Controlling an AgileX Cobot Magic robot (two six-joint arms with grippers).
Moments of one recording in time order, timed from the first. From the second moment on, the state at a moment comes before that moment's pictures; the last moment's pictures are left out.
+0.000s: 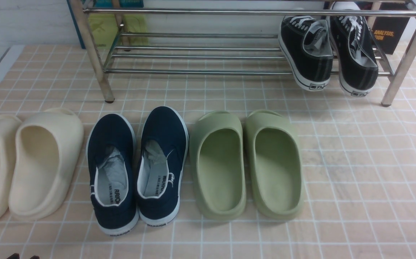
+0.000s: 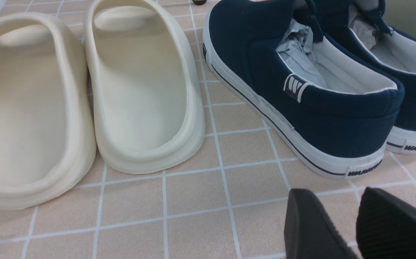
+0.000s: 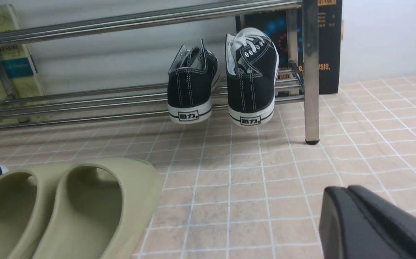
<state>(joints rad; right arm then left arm) 0.04 -0.01 0.02 -0.02 0.07 0.22 -0.12 -0.01 0.02 -0.07 0.39 0.12</state>
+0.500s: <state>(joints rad) 0.04 -0.01 0.02 -0.02 -0.27 0.22 -0.12 -0.01 0.02 -0.07 0.39 0.12</state>
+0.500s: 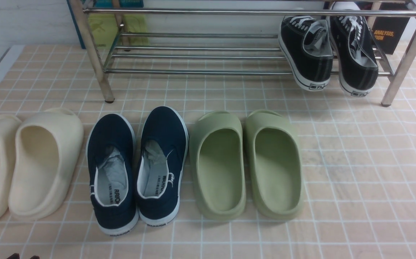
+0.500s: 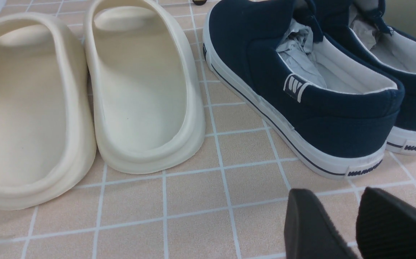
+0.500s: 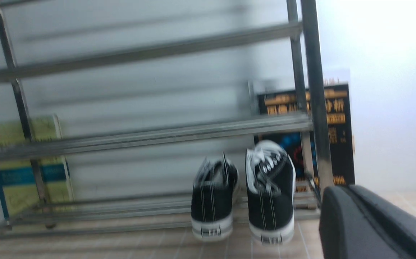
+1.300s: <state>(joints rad) 0.04 0.09 -0.19 -0.07 -0.28 0.30 -0.12 -0.01 0.02 -0.07 0.39 0.12</state>
